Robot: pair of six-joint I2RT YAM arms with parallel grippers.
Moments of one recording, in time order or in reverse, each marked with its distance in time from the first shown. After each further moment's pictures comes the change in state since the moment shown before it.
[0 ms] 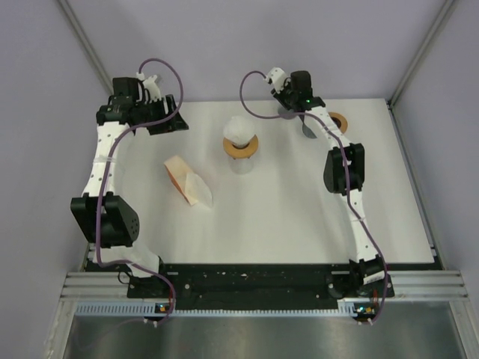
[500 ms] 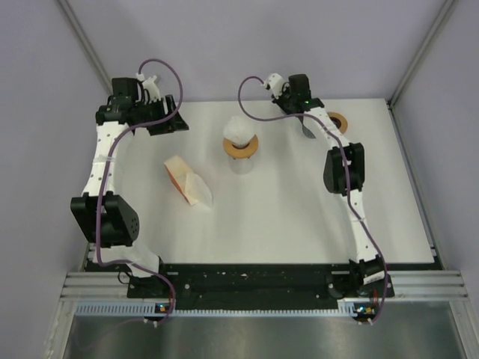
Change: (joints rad) left arm 0.008 0.007 0.000 -0.005 0.031 -0.004; right arm 0.006 -0.011 -0.037 -0.080 -0.014 -0.040
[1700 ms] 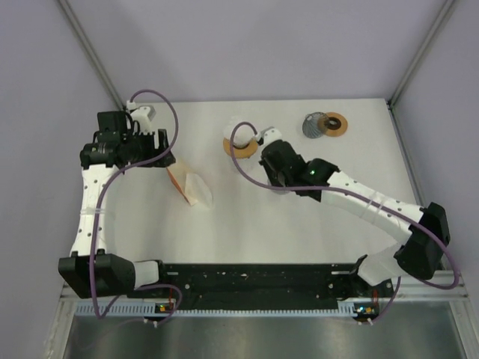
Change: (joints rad) left arm 0.039 -0.373 -0.314 -0.085 -0.129 0.197; right arm 0.549 -1.160 -1.135 -0.223 0.492 0.811
